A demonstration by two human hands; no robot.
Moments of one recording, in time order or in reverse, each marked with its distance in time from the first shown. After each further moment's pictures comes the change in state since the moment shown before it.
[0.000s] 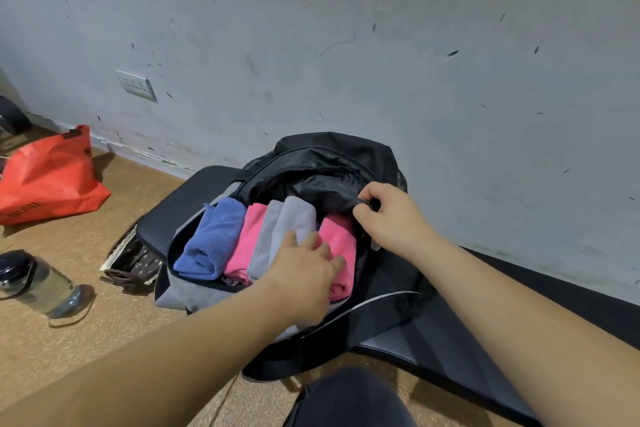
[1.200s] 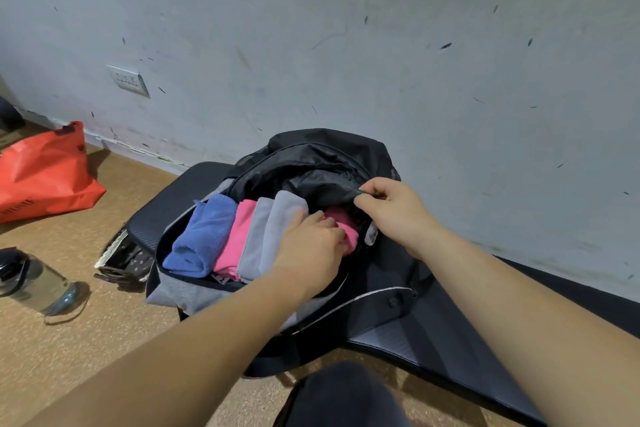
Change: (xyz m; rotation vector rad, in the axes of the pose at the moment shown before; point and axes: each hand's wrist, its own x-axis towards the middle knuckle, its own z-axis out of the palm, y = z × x) left_hand 0.046 0.009 0.013 -0.274 0.289 -0.197; right_hand 0.001 0.011 -0.012 0.315 0.001 0.152
